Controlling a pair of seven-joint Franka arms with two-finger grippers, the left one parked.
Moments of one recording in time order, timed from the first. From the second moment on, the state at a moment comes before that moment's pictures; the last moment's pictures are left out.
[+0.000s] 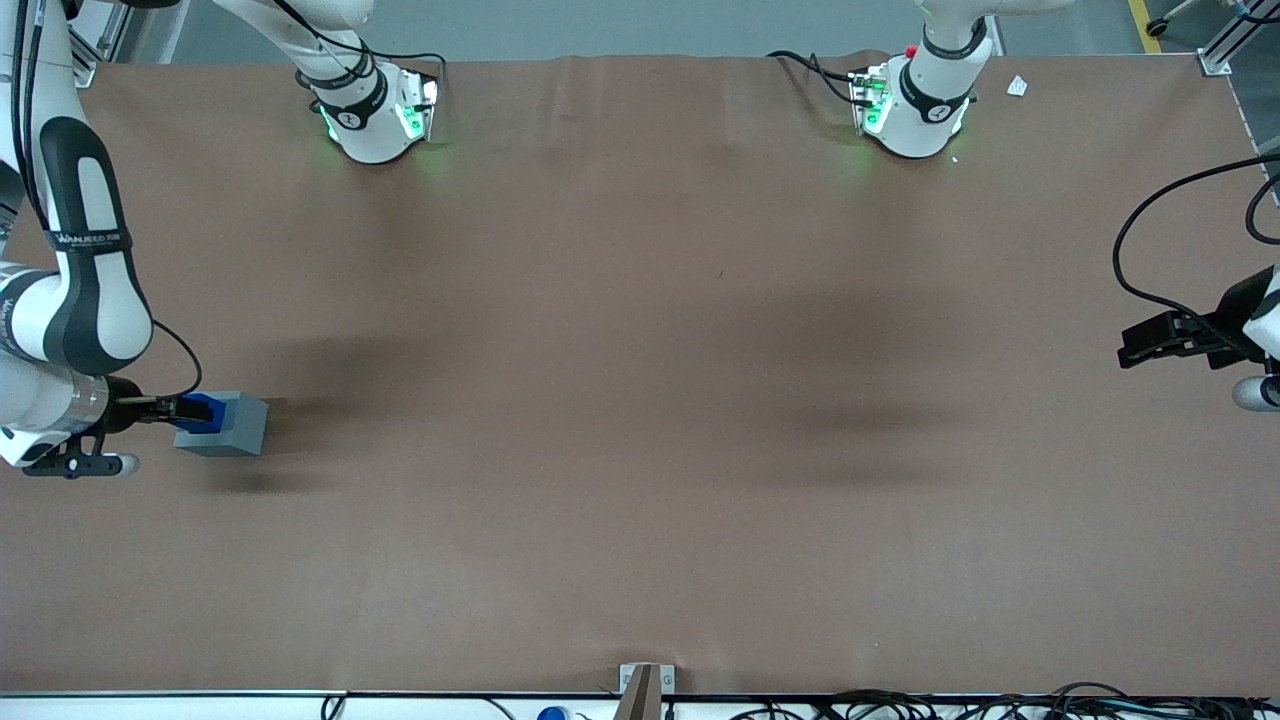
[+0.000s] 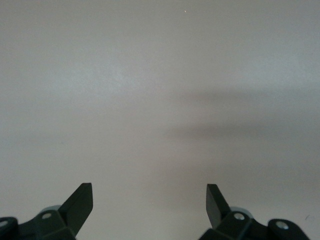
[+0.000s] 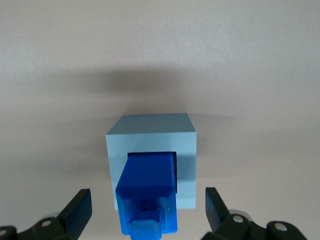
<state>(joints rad) -0.22 0.50 -0.04 -1.68 -0.01 2.03 -0.25</state>
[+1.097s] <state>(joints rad) -0.06 0.18 -0.02 -1.55 0.02 1.69 0.01</state>
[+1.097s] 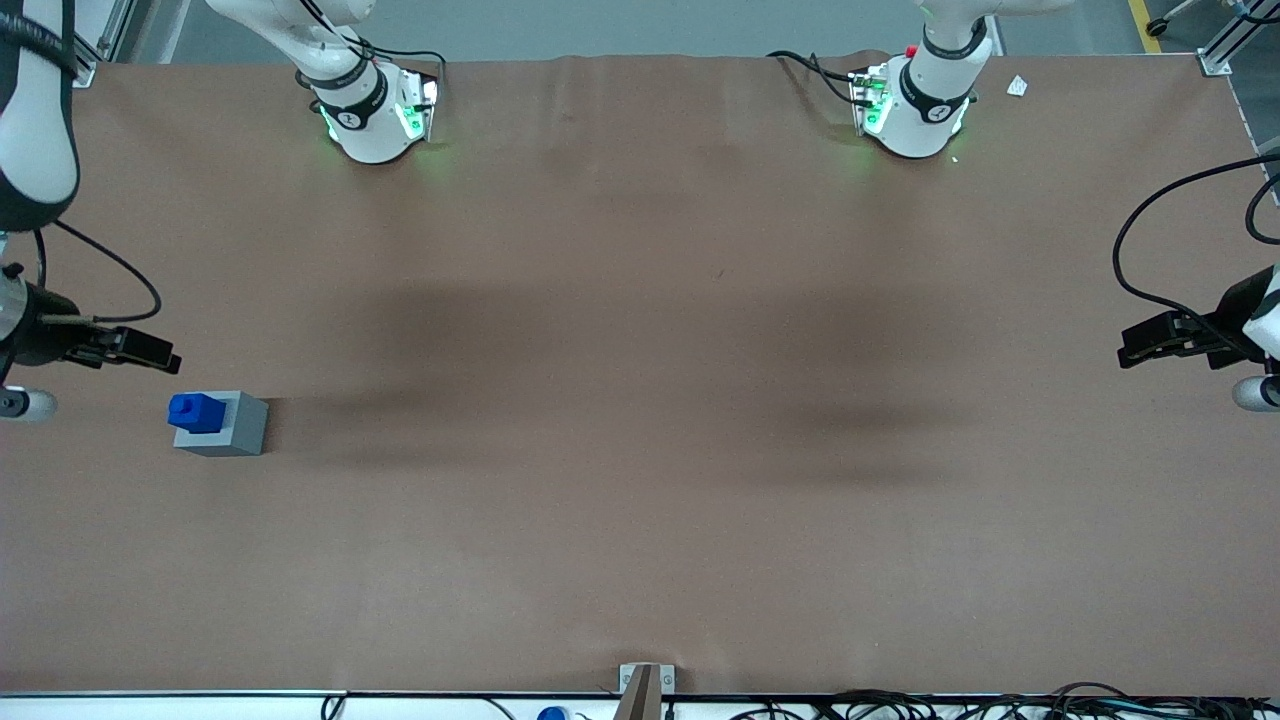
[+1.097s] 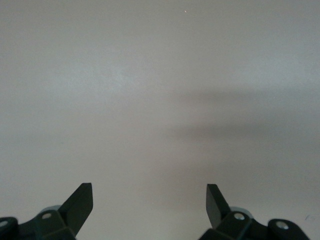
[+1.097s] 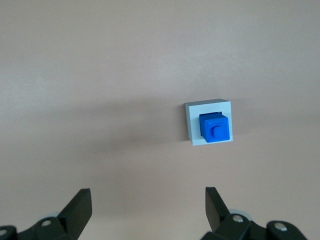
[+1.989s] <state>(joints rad) -0.03 -0.24 -0.02 -1.82 0.02 1.62 0.02</state>
